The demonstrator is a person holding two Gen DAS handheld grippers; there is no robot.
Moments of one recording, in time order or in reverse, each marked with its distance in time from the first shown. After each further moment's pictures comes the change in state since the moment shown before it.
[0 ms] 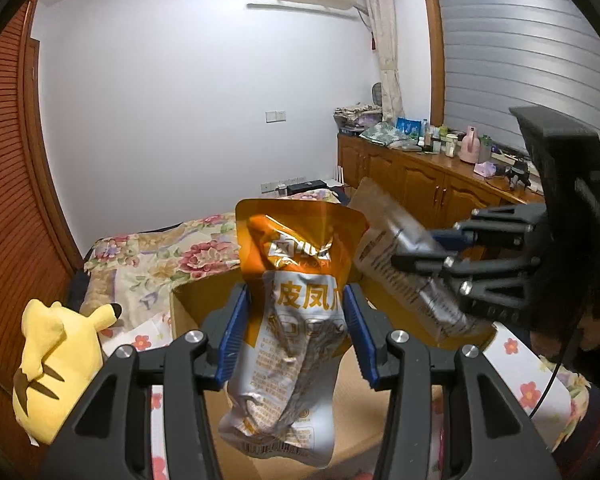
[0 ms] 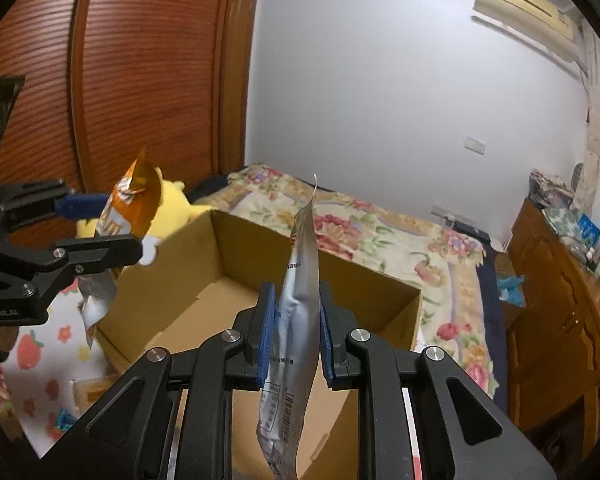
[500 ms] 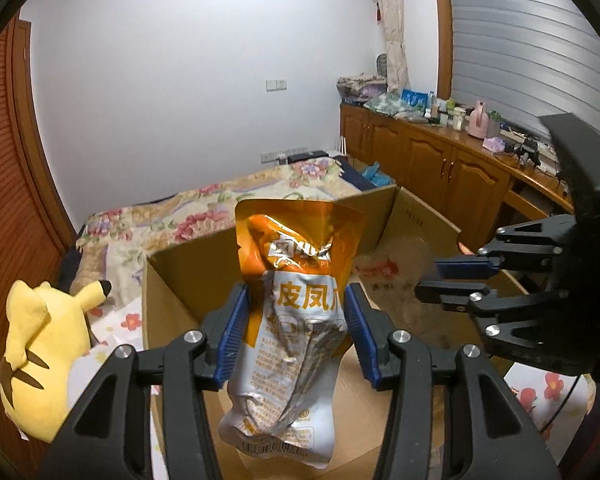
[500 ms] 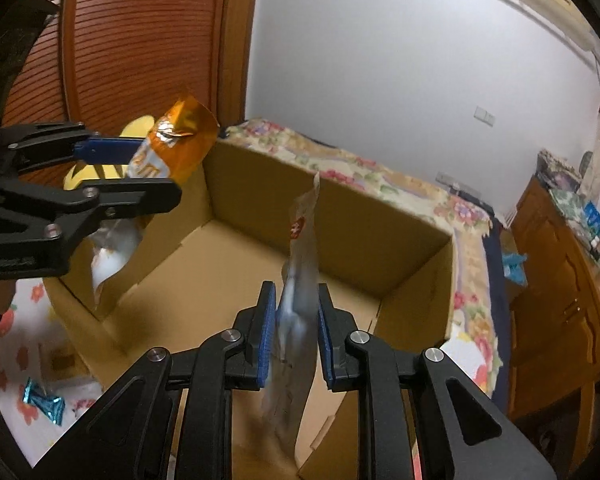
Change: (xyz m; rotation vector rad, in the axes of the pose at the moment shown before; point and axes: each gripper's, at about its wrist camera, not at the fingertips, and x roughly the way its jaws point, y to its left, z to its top) left arm 0.056 0.003 -0.023 -0.010 0.111 0.004; right arm 0.046 0.007 -0.038 -0.023 0.146 0.003
